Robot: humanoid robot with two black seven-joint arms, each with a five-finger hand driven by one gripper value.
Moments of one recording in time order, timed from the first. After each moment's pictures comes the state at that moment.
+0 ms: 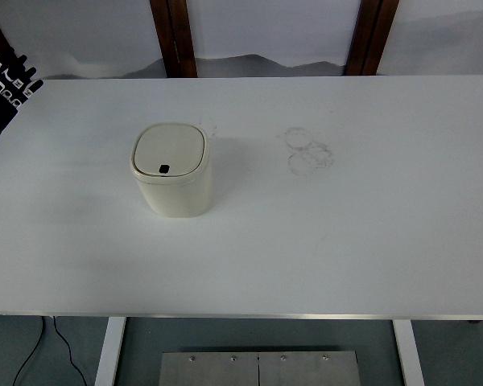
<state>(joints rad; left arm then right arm) -0.80 0.62 -0.69 -0.56 -0.24 -0.54 -0.07 0.02 0.00 0.22 0.16 -0.38 -0.02 -0.06</state>
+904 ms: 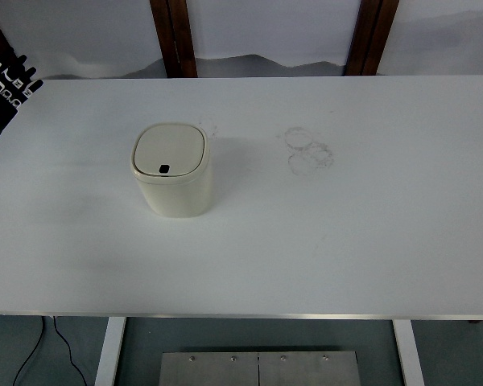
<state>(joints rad) -0.80 0.62 -0.69 -0.56 -0.24 -0.54 -0.07 0.02 0.00 0.22 0.16 -0.38 -0.02 -0.06</state>
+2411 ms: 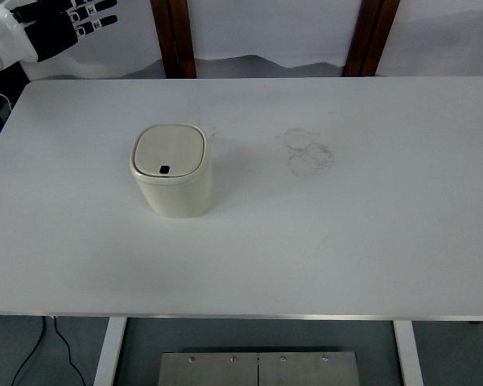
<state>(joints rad) -1.27 0.76 -0.28 -1.03 -0.23 -0.29 0.09 0.02 0.00 0.22 0.16 -0.38 -0.02 -0.06</state>
